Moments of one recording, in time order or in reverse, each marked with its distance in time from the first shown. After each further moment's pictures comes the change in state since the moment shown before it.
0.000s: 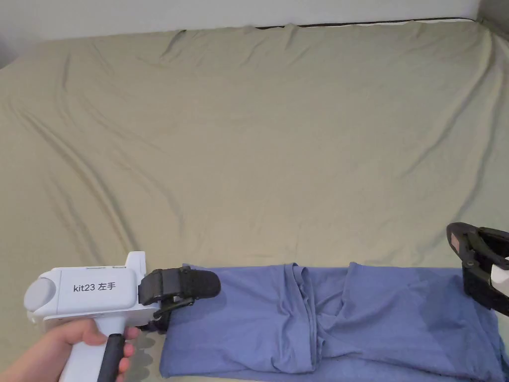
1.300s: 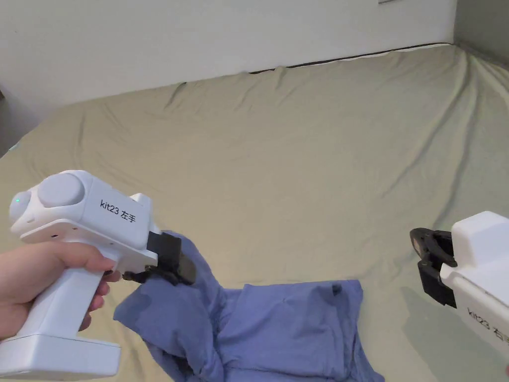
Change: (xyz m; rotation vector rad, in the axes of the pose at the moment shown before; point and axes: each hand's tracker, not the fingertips) left arm 0.247 0.022 -0.015 -0.099 0.682 -0.288; right arm 0.018 0.000 0.020 0.050 0.017 -0.036
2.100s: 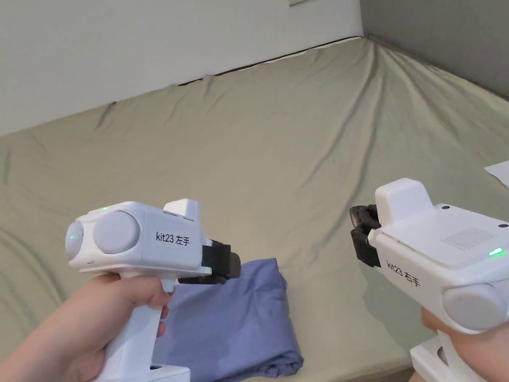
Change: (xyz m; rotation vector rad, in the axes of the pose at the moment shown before) left arm 0.162 -0.053 -0.074 0.128 0.004 -0.290; right arm 0.059 -0.022 0.018 -0.037 -0.059 -0.166
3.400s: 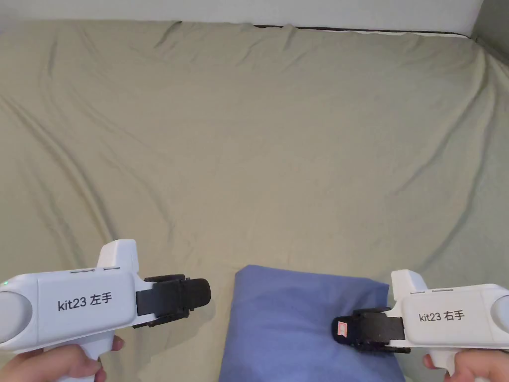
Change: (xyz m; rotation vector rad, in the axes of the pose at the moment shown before) left arm -0.267 -0.112 0.020 0.234 -0.374 0.465; right arm -0.070 -0.066 -0.187 -0.776 0.530 -0.422
